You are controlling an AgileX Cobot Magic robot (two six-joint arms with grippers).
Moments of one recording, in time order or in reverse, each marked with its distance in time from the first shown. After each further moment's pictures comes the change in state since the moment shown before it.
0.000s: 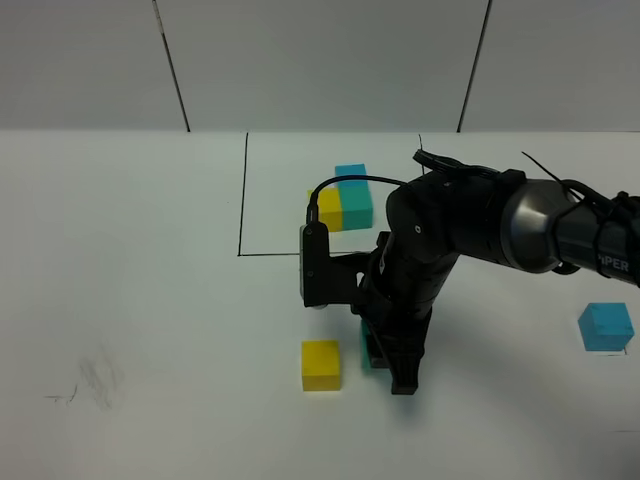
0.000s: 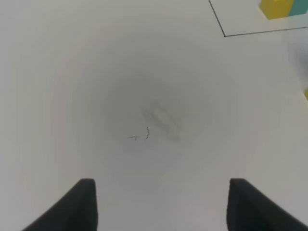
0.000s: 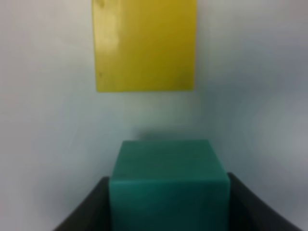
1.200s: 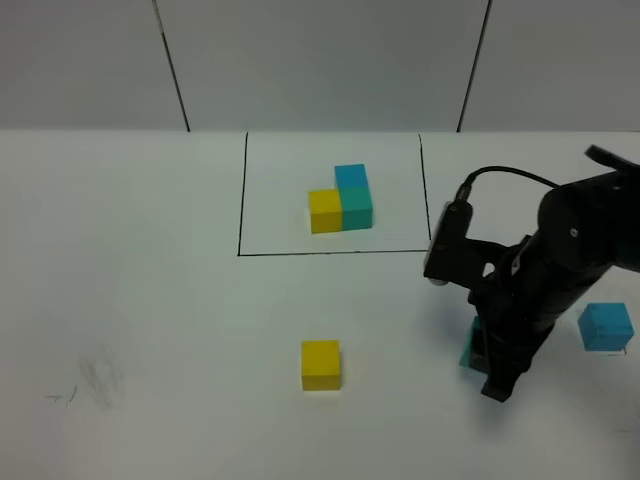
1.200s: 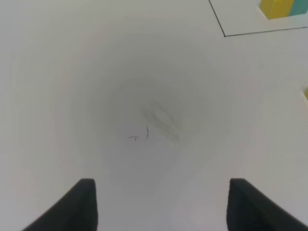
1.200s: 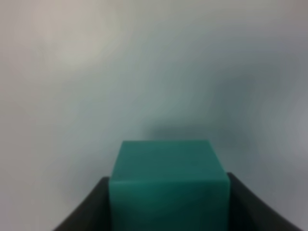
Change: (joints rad) left arm 0.000 0.000 0.000 0.000 0.000 0.001; right arm -0.221 -0.250 0.306 0.007 -0.068 0.156
